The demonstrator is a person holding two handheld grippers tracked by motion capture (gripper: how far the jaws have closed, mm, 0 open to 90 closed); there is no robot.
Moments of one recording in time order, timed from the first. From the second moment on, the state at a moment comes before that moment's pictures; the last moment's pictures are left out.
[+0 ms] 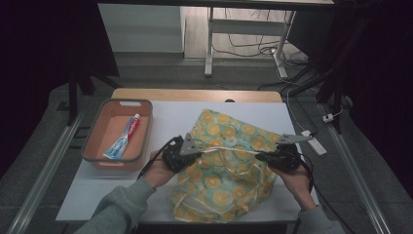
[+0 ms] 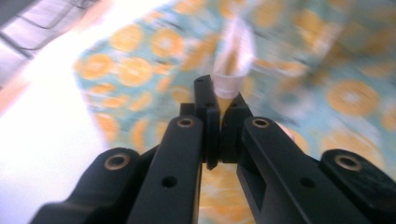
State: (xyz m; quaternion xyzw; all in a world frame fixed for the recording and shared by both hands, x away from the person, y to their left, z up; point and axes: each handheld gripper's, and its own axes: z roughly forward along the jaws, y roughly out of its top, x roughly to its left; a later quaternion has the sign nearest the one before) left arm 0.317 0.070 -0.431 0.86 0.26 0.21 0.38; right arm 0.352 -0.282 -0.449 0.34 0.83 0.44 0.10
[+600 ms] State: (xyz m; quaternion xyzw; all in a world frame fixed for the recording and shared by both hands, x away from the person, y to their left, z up) left arm 0.402 0.070 -0.475 0.85 0.35 0.21 0.33; right arm 0.363 -0.259 -0.464 0.32 0.84 0.42 0.11
